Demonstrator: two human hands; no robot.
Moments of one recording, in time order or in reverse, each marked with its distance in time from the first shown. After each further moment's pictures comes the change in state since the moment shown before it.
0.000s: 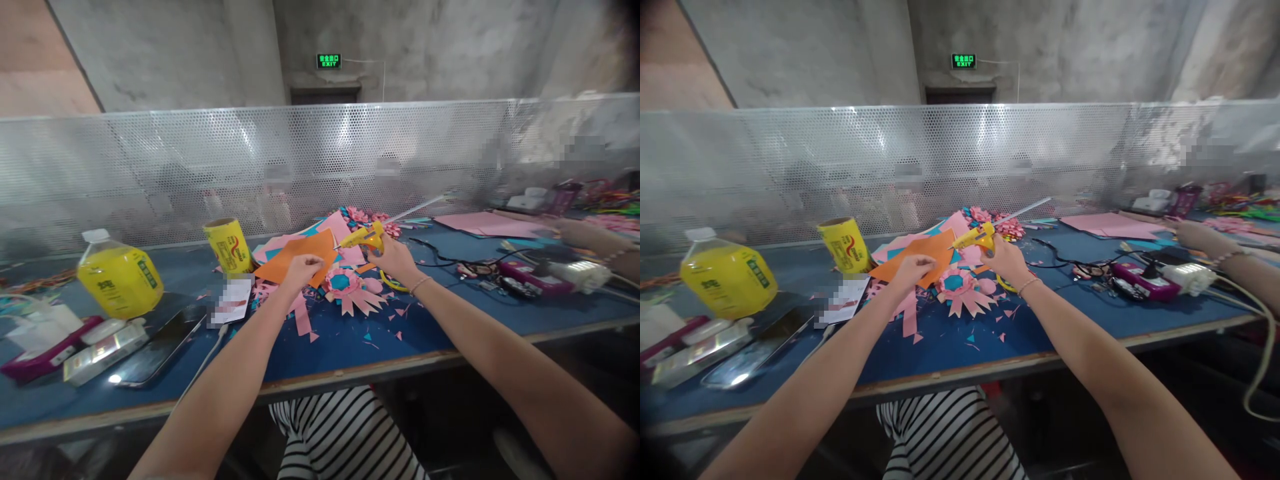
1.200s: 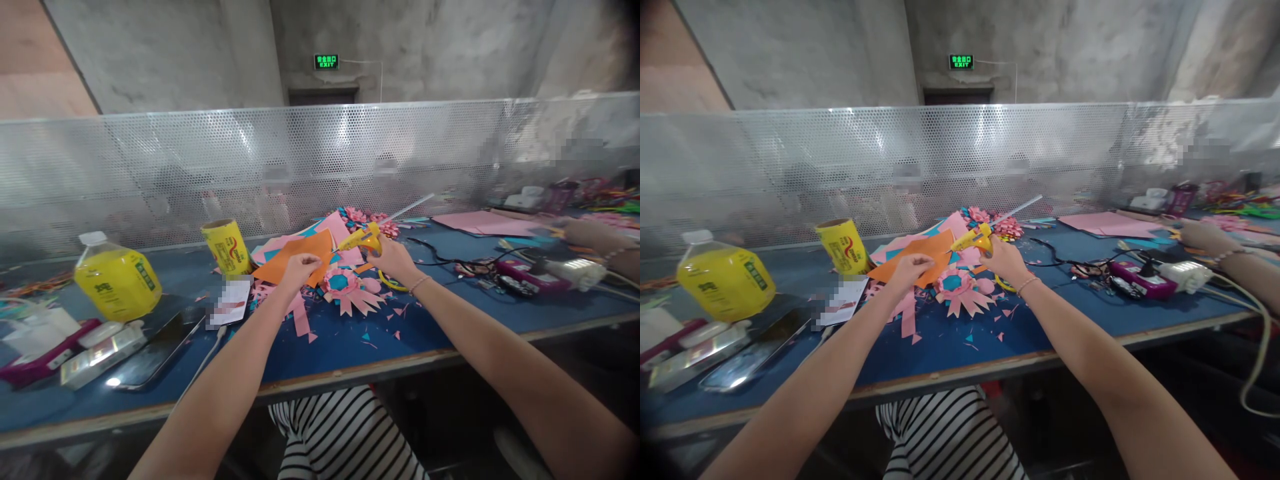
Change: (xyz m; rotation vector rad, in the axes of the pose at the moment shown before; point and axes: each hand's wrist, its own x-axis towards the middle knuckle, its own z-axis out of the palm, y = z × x) left_hand 0.004 -0.005 -0.001 -0.070 0.012 0.048; right_hand 0.001 0.001 -0.003 -0.041 -0.050 -0.029
